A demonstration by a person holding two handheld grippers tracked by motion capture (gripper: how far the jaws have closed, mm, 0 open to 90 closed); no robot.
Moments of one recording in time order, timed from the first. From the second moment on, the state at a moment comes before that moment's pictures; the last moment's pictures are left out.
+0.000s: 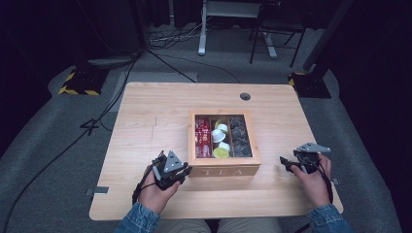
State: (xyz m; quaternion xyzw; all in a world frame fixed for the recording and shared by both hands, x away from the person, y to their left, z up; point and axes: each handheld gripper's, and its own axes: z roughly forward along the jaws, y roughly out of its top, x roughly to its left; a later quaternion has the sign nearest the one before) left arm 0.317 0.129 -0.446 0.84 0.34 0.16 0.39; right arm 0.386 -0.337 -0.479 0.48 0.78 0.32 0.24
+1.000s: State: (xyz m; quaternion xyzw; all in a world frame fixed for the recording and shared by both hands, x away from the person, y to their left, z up) left arm 0.323 0.128 -0.440 0.84 0.34 0.15 0.40; right arm 0.353 -0.262 -0.444 0.34 0.83 0.42 0.16
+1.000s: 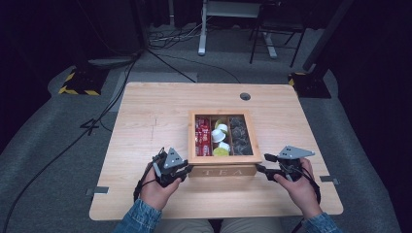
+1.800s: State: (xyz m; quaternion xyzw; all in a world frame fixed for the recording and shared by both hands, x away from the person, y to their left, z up) left arm 0.325 0.129 -0.443 0.83 0.34 0.18 0.41; right arm 0.355 -0.253 -0.436 0.32 0.83 0.42 0.16
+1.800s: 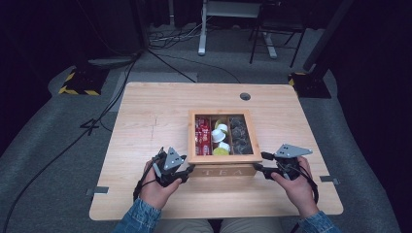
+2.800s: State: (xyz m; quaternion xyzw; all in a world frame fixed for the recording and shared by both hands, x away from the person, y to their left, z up) left arm 0.319 0.211 -0.478 0.81 0.44 0.21 0.33; right arm 0.398 -0.251 -0.352 0.27 0.82 0.46 0.19
